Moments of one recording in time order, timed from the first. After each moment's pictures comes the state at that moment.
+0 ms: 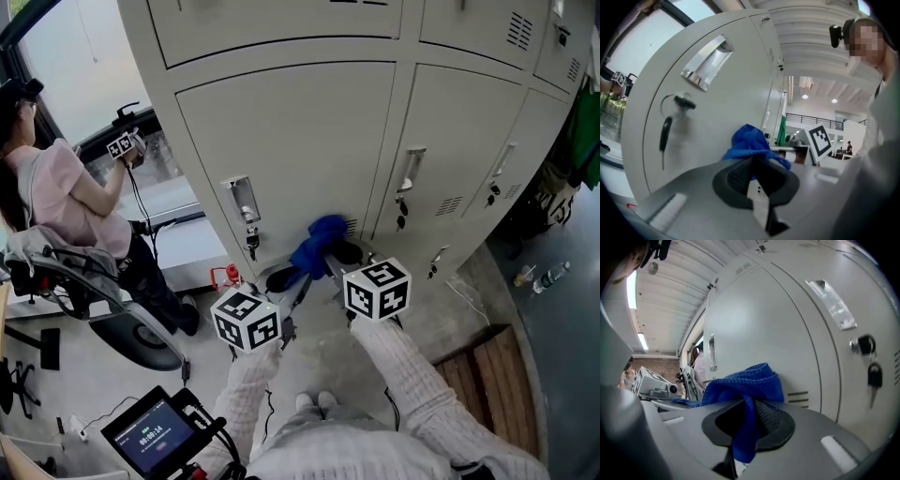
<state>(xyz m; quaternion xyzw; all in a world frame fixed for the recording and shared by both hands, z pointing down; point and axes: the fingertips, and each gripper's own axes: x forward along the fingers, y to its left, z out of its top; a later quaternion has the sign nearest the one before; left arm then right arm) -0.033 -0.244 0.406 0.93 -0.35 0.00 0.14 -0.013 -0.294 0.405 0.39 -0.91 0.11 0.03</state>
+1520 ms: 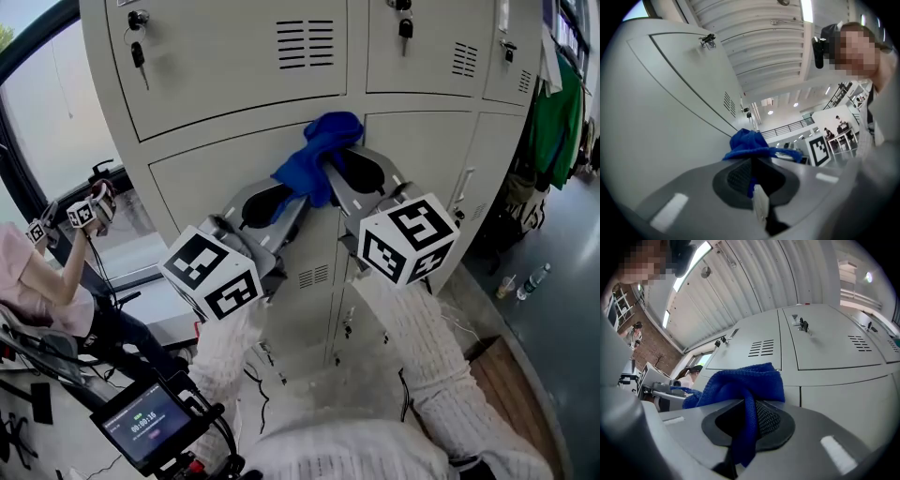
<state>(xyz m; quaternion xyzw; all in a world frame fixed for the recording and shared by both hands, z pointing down) 0.029 -0.259 0.133 0.95 -0.24 -0.12 -0.13 0.051 -0.300 0.116 0.44 -0.87 -0.19 -0.10</state>
